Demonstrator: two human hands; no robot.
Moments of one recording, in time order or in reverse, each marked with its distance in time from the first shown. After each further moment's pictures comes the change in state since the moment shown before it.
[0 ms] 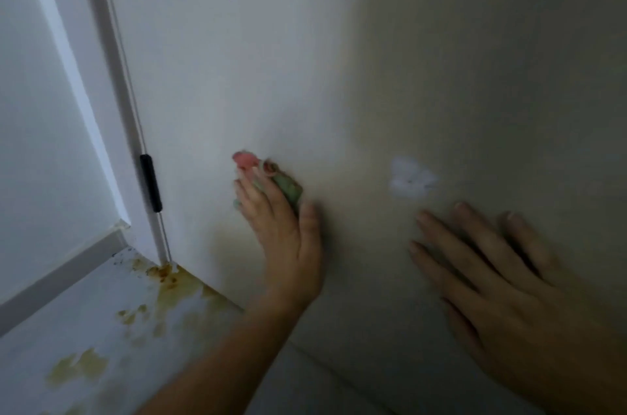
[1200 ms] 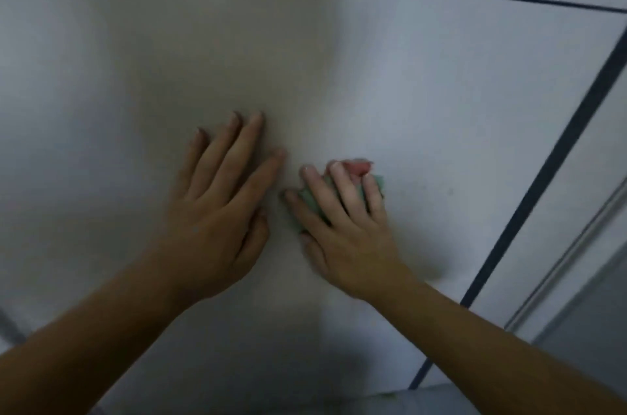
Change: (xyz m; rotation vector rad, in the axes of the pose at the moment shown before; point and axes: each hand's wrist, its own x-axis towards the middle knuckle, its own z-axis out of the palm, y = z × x) left_hand 0.178 0.152 -0.094 0.233 -0.300 1.219; right_hand 0.108 0.013 -0.047 -0.210 0.242 0.636
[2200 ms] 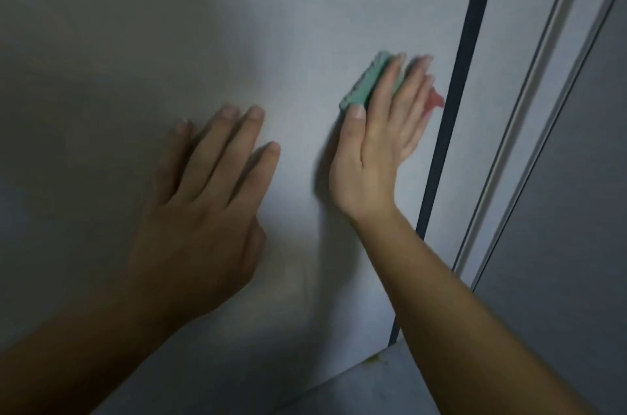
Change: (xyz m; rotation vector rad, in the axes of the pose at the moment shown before) left_hand 0.031 0.066 0.037 0.094 -0.033 0.242; right_hand 0.006 0.067 -0.017 0.269 0.315 0.982
